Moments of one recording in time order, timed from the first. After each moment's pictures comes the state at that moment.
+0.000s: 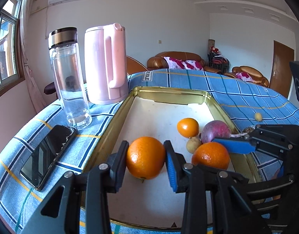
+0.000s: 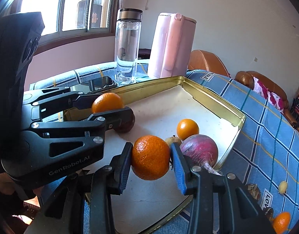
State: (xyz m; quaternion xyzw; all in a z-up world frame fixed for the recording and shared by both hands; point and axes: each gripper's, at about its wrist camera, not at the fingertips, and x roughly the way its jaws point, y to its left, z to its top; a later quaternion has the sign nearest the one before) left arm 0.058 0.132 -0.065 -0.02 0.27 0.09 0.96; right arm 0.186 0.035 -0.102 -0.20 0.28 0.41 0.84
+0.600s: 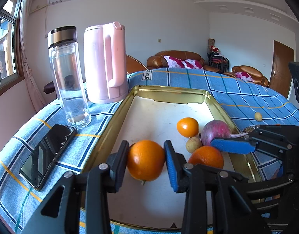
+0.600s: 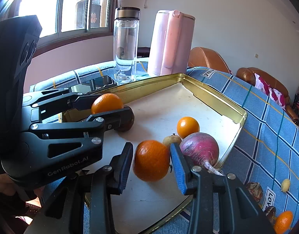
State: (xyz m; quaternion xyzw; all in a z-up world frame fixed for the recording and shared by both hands) left arm 0.059 0.131 -0.065 -0.02 0.27 0.09 0.96; right arm 0.186 0.033 -0.103 -0.20 0.28 0.42 0.84
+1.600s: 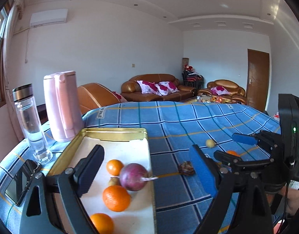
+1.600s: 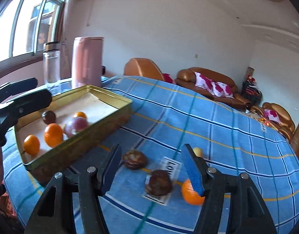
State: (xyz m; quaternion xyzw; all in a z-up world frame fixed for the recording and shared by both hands) left arm 0.064 0.015 -0.012 0.01 0.19 0.00 0.98; right arm 0.214 -0.147 -0.071 -0.13 0.24 0.20 0.94
